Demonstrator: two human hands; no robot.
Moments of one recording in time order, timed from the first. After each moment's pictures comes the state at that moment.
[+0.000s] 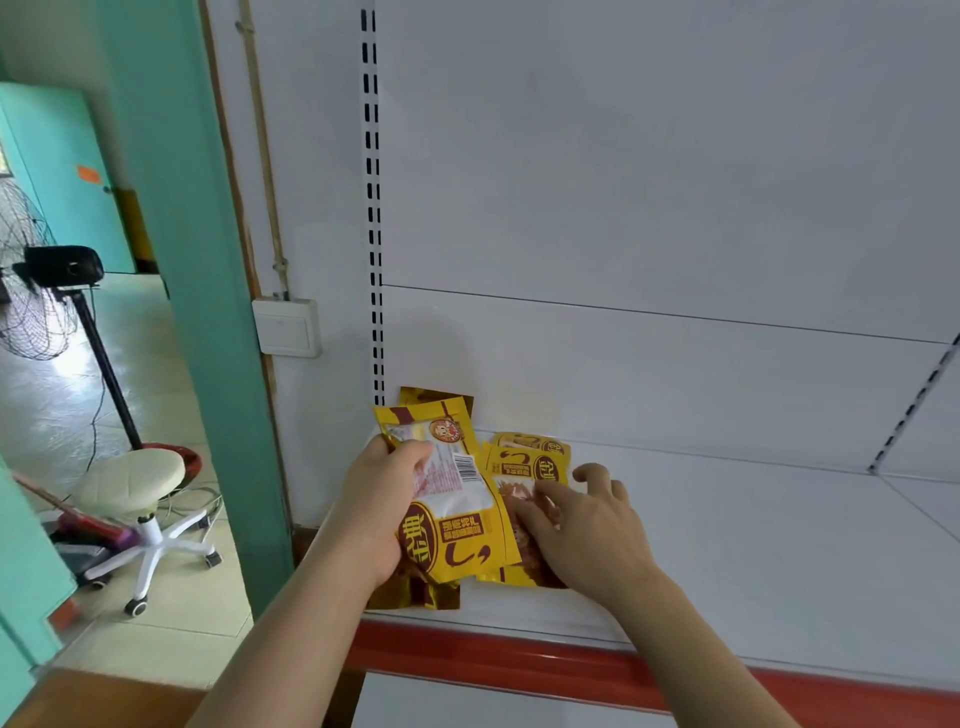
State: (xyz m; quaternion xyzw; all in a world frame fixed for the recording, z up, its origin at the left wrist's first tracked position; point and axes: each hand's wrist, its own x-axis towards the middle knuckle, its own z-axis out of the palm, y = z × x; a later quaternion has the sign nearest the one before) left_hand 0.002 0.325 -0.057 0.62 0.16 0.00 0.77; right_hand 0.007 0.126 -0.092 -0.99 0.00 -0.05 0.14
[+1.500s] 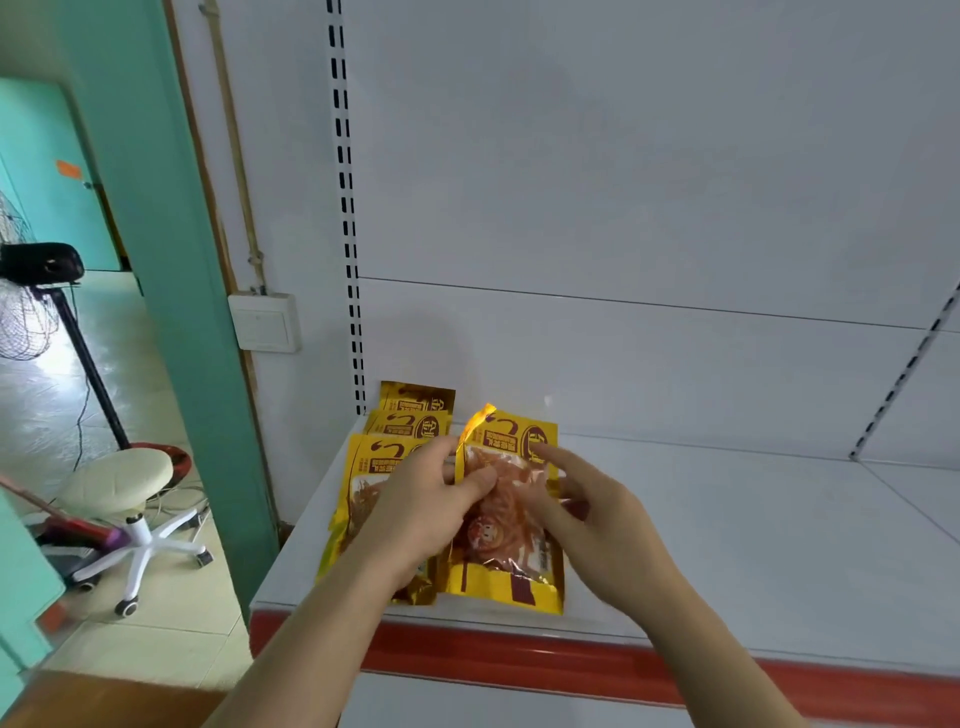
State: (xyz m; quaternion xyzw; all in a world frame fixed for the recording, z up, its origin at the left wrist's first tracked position) left_hand -0.010 0.283 -0.062 0.82 -0.02 0.02 0.57; right_hand -0.022 0.101 -0.077 -0.86 -0.09 -0.09 0.48
